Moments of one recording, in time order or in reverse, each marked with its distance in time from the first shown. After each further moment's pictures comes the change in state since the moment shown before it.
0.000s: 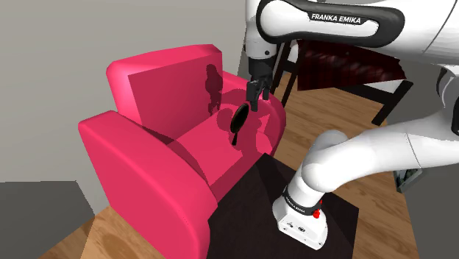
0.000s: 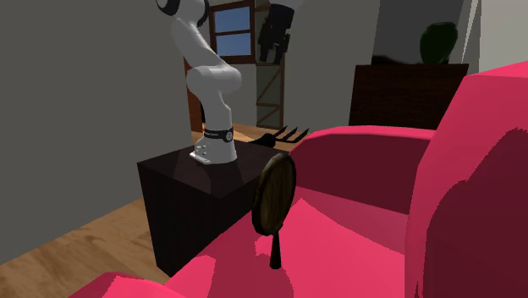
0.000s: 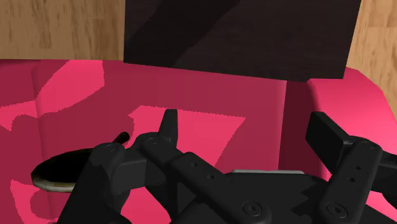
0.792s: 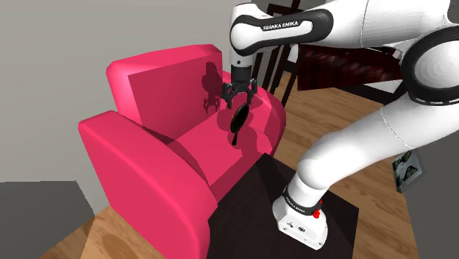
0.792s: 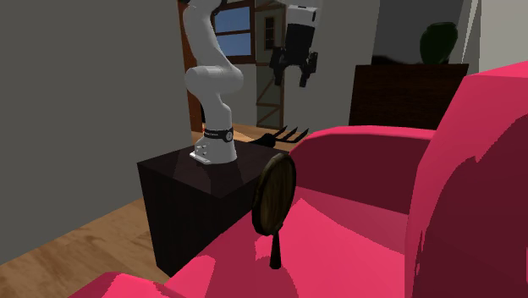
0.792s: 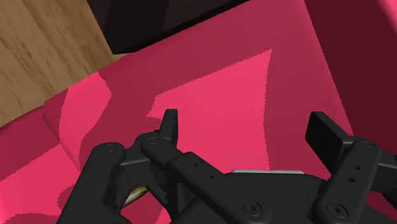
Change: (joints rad) arm -0.150 0.292 -0.010 0.036 0.048 0.314 0.346
